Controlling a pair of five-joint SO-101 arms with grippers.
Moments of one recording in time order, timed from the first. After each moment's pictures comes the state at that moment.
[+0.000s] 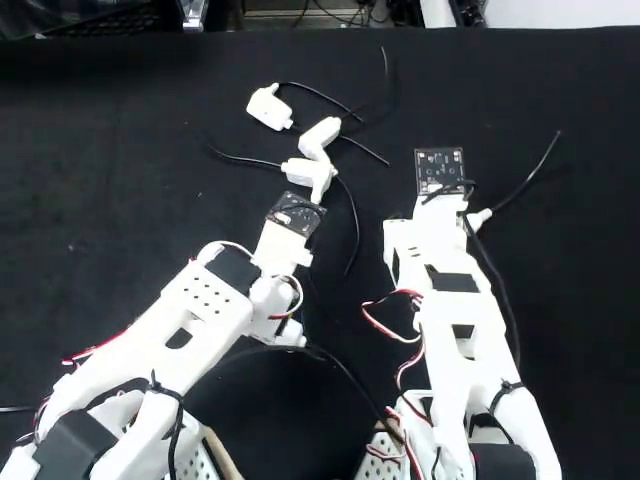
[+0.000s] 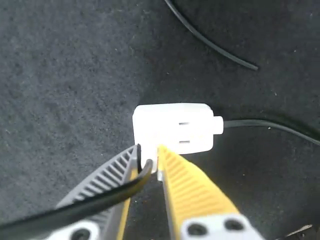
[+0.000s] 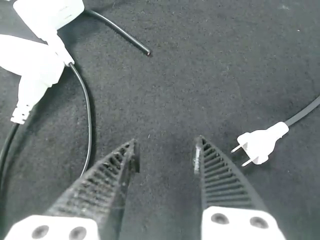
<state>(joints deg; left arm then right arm) 30.6 -25.8 45.4 69.1 6.1 1.8 -31.6 68.8 16.0 3.4</state>
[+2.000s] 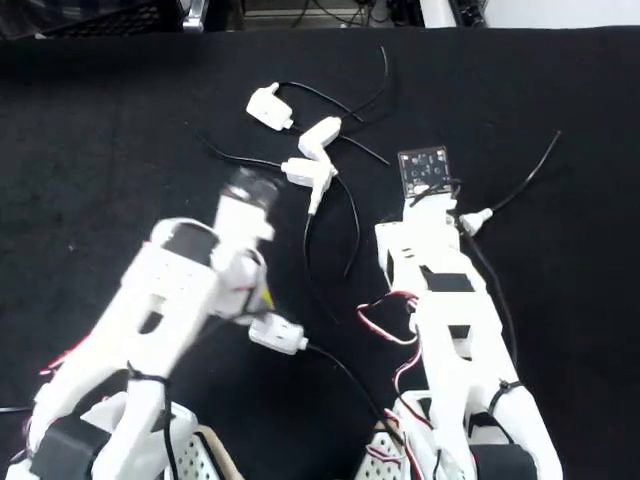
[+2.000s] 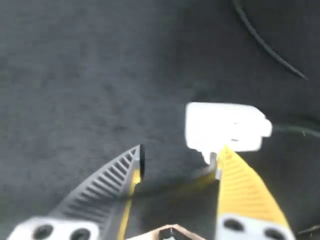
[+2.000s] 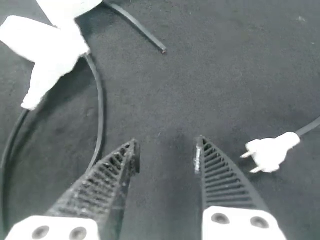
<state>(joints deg) 17.5 -26.8 40.3 76.6 0.2 -0.5 -31.6 68.8 16.8 7.6</state>
